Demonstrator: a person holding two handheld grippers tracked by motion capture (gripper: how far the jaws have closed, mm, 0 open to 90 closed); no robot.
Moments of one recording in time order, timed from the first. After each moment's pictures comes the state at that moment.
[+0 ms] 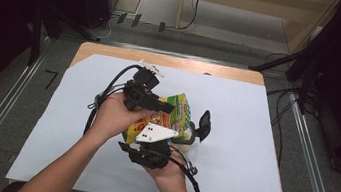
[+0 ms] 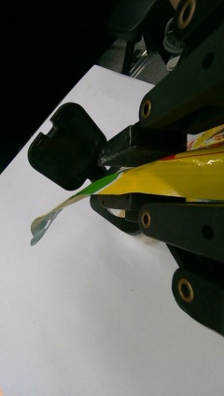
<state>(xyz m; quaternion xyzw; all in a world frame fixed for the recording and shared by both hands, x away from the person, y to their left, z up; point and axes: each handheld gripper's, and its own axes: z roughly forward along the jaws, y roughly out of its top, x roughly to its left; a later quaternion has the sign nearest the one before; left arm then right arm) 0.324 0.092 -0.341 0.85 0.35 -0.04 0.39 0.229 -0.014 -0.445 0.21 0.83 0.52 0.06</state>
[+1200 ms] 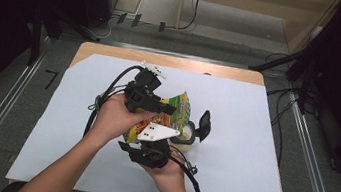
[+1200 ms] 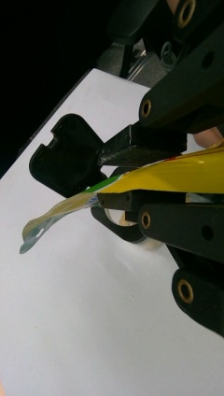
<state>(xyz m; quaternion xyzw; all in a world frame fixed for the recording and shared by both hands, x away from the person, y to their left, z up) 0.317 0.087 -0.336 0.86 0.34 -0.04 0.39 0.232 -0.014 -0.450 0.23 0.82 0.53 0.04</state>
